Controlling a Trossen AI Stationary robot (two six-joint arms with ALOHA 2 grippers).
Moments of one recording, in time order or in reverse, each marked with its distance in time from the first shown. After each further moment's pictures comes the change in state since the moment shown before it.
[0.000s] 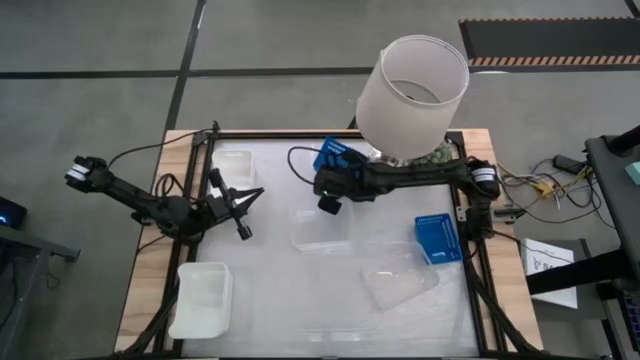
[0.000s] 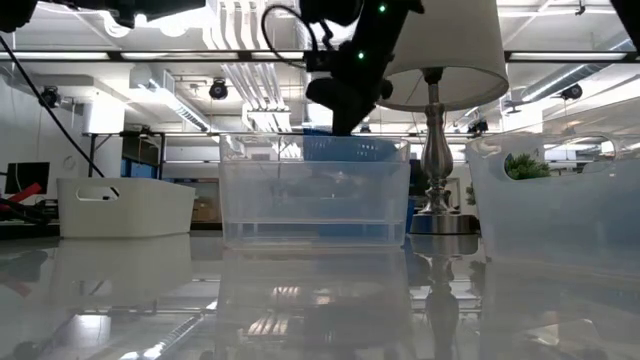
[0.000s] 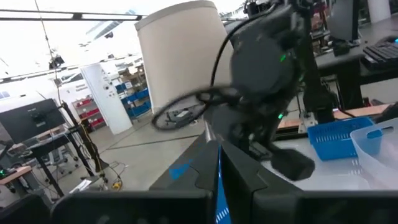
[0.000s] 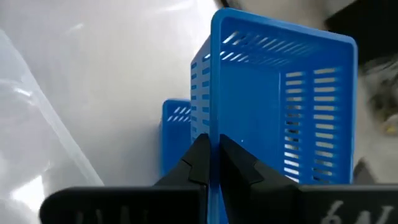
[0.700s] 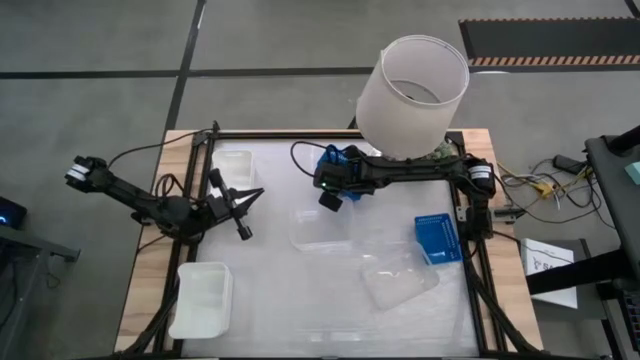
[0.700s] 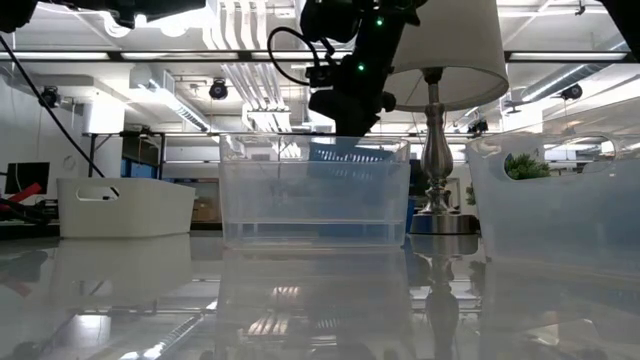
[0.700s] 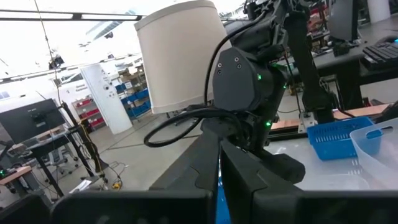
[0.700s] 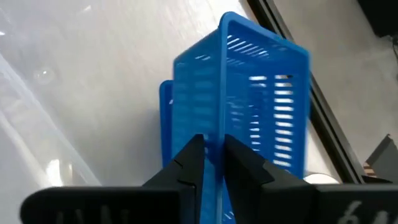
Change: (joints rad) left arm -0.001 0.001 -0.001 0.000 0.000 0.001; right arm -0.054 0.027 0.012 -0.046 -0.089 0.040
